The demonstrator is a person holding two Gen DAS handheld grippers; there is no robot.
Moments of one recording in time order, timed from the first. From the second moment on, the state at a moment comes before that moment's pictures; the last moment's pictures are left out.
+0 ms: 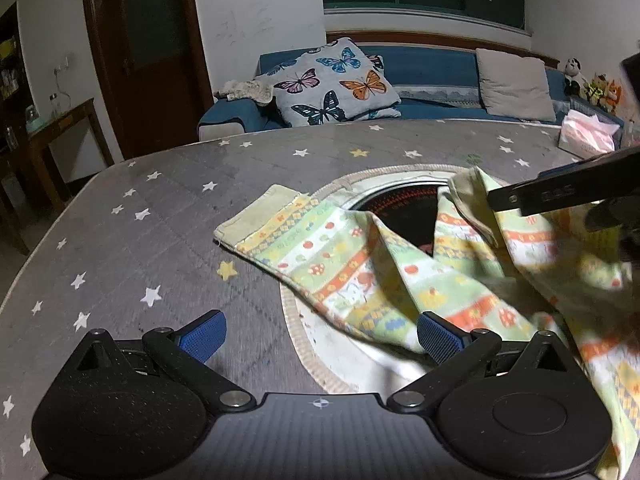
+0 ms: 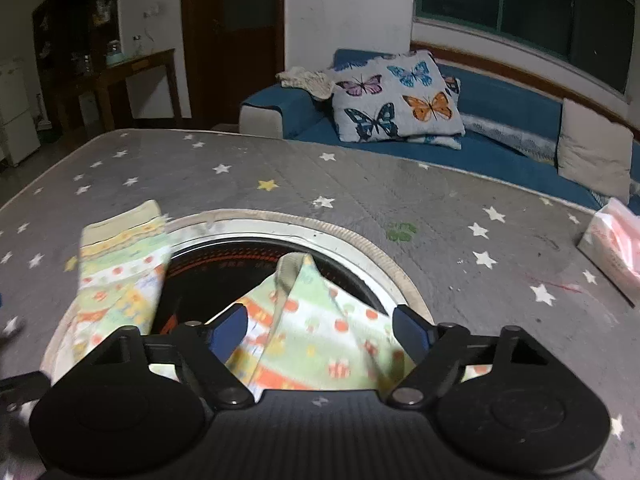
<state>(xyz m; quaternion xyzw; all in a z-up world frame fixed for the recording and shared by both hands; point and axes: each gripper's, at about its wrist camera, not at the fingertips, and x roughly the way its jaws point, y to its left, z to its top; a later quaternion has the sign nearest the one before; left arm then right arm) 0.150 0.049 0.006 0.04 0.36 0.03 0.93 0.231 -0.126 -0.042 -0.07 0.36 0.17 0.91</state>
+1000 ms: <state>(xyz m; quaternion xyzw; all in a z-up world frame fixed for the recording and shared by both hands) 0.228 0.045 0.004 -0.01 0.38 -0.01 0.92 0.159 -0.265 0.025 0.04 0.28 0.09 0.95</state>
